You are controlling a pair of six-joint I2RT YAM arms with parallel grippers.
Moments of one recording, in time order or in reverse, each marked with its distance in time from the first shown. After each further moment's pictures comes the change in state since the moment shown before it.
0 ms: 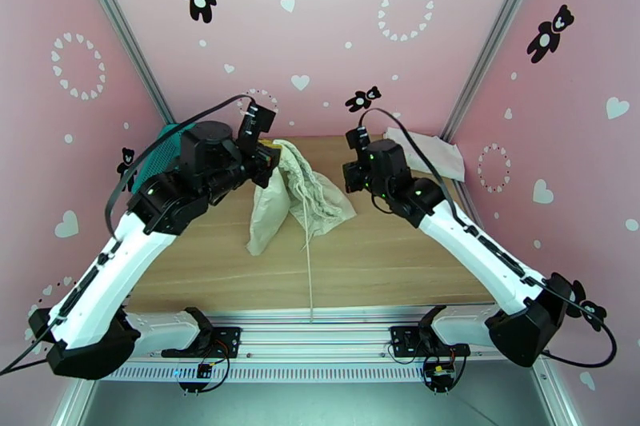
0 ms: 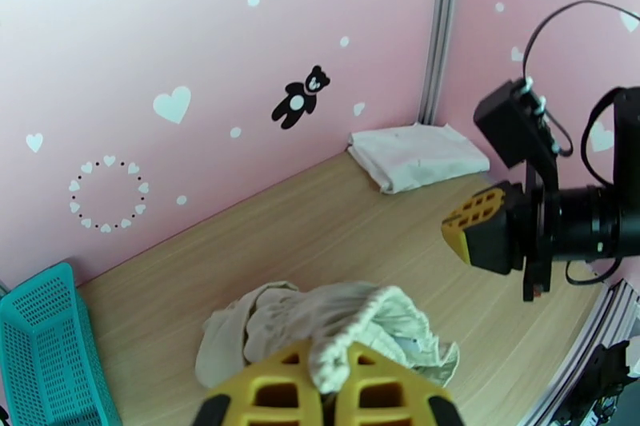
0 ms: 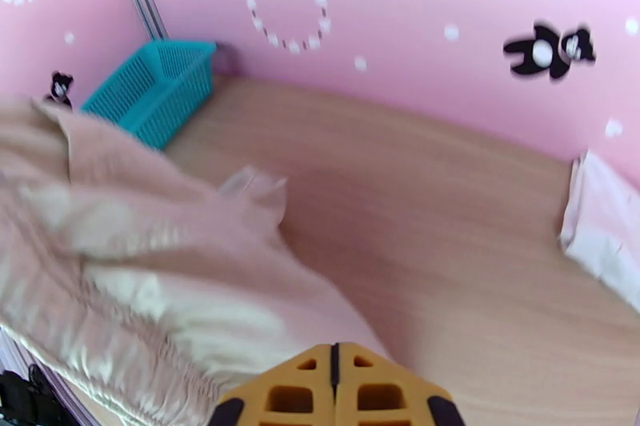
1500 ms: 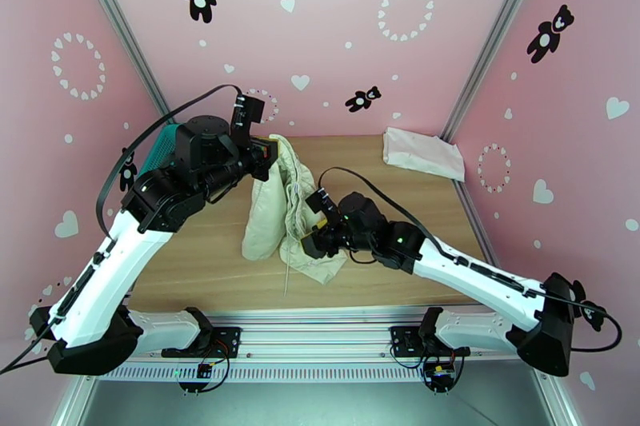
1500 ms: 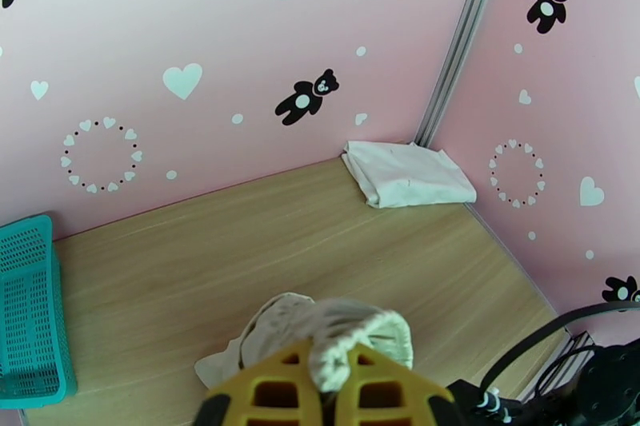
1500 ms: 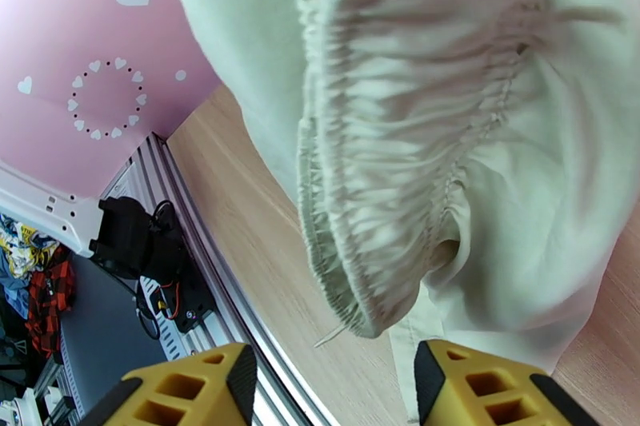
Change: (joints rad) left arm -0.008 0.077 0.069 -0.057 -0.064 -0.193; right arm 0.340 -0.083 -0.461 0.153 -0.282 0.203
